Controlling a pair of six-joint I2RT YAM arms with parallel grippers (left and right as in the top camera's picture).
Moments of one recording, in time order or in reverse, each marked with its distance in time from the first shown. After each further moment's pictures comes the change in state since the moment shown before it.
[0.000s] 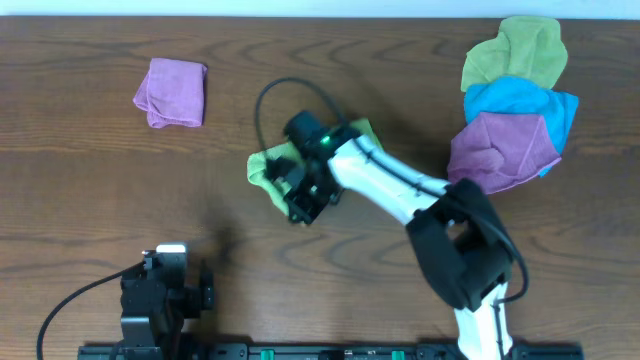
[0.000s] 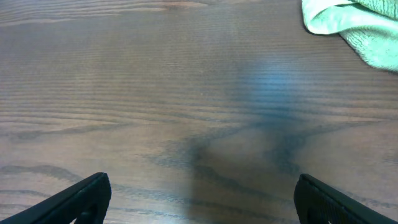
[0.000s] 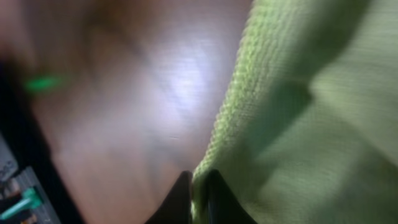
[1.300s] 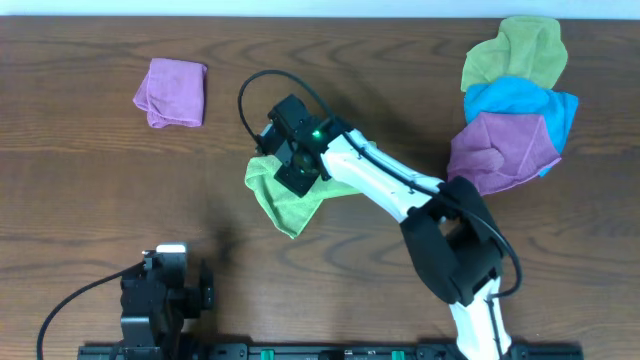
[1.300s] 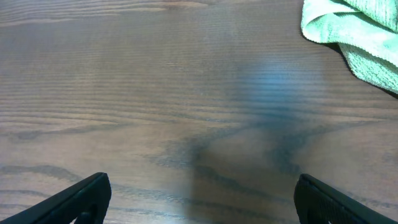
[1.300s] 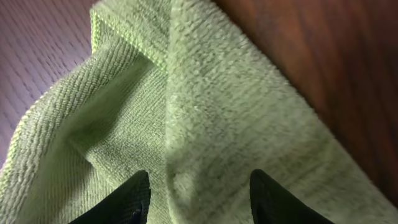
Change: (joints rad) left arm 0.000 0.000 0.000 0.000 0.000 0.000; right arm -0.018 0.047 0.103 0.166 0.379 -0.043
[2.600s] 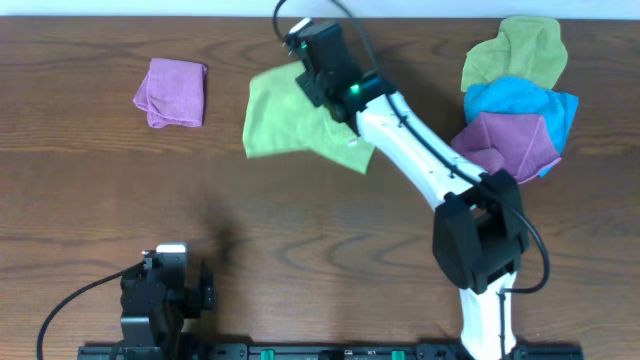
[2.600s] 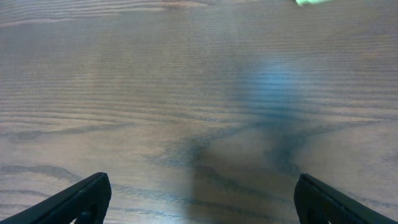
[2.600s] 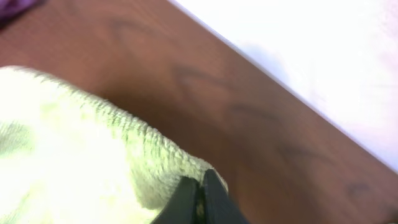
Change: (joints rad) left arm 0.000 0.000 0.000 0.000 0.000 0.000; right arm -0.174 -0.019 0.197 0.343 0.340 0.040
